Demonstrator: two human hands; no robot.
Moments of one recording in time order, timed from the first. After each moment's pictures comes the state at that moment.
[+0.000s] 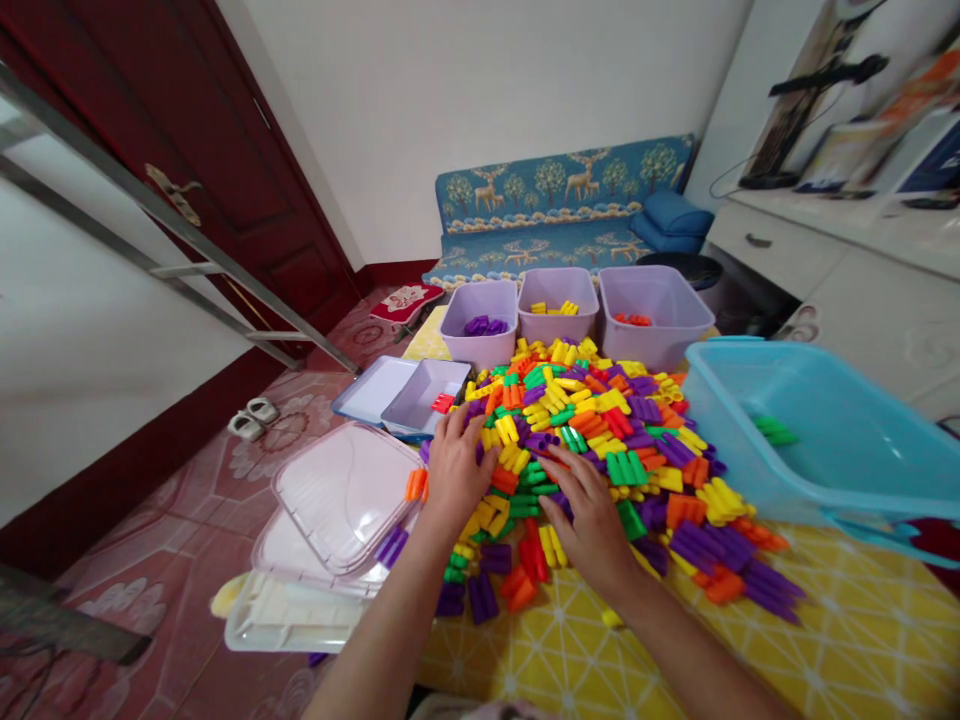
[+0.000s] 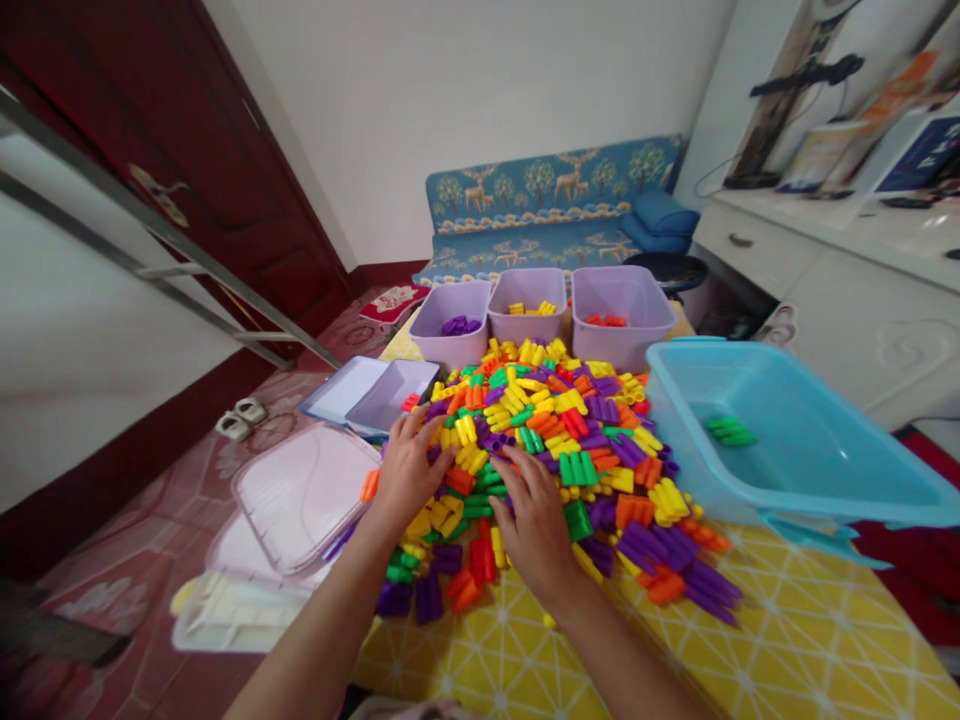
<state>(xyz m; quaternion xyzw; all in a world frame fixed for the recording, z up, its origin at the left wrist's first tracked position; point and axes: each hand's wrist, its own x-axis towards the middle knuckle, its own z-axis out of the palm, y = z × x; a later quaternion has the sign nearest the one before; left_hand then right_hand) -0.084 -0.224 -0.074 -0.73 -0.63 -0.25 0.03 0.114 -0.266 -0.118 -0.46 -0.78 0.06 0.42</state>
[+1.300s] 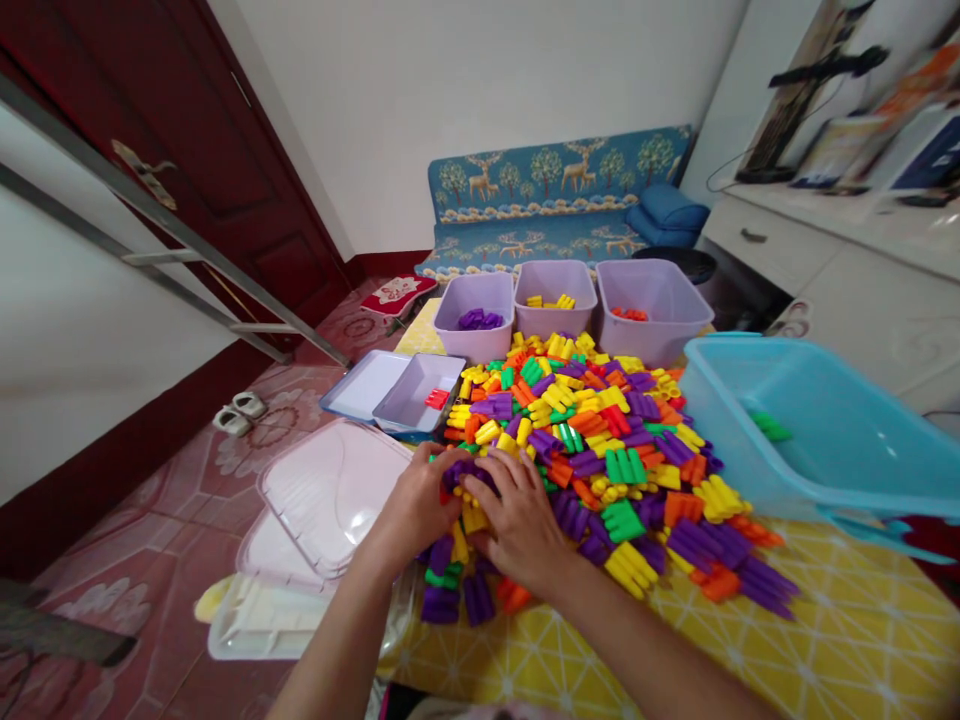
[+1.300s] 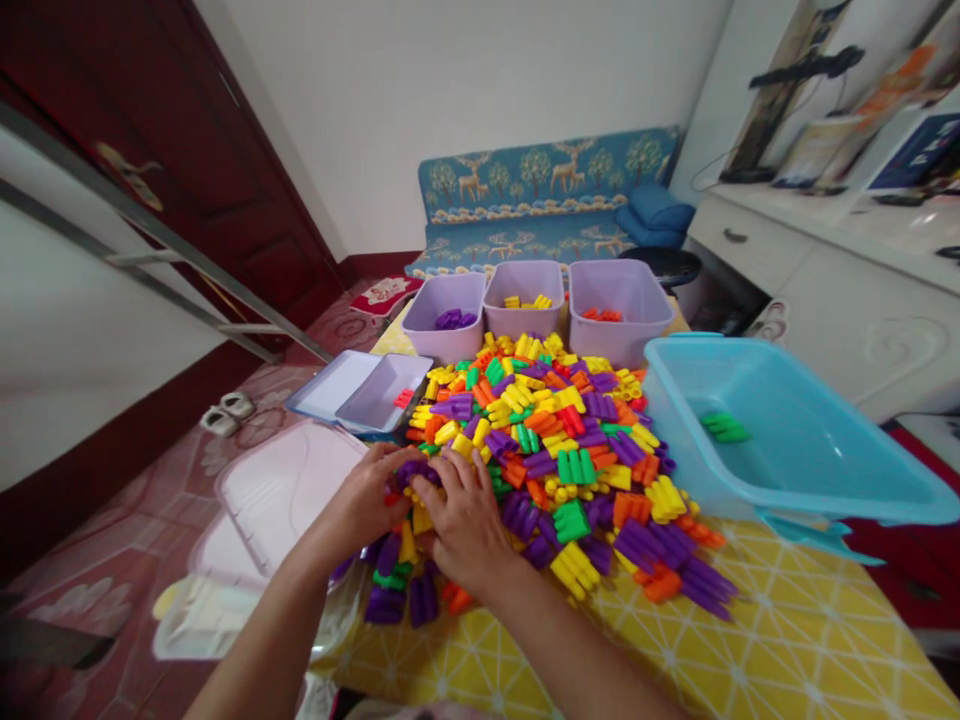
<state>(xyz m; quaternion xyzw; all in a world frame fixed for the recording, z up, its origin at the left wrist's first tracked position) -0.129 -0.261 -0.057 -0.76 -0.60 -0.21 -0.17 0.050 -0.273 -0.095 -0.41 -0.86 0.10 0.28</state>
